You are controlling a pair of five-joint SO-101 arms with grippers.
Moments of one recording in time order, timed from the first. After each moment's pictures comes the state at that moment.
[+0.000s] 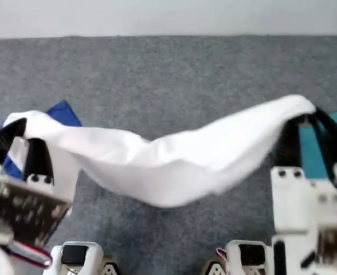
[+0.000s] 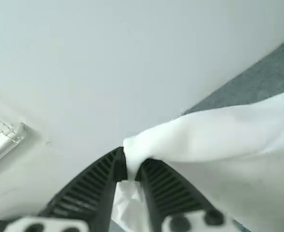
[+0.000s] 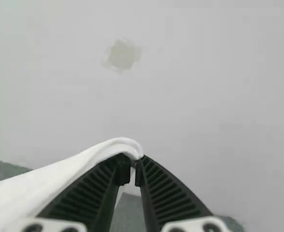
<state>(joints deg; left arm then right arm) -3.1 -54.4 -19.4 99.4 -29.1 1.1 -64.7 -8.9 74.7 17.0</state>
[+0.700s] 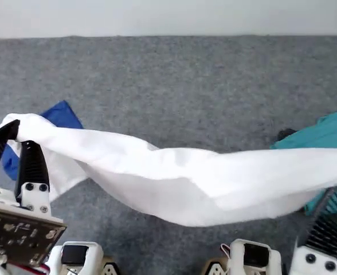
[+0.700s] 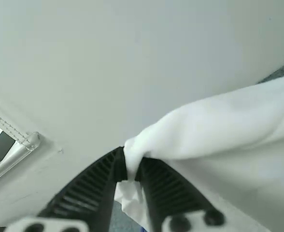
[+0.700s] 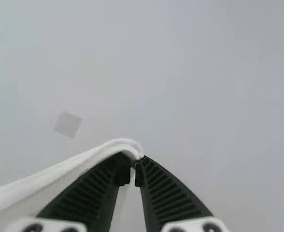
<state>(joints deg) -3.1 -55.0 -21.0 98.1 -29.1 9.1 -67.7 -23.7 73.1 16.9</state>
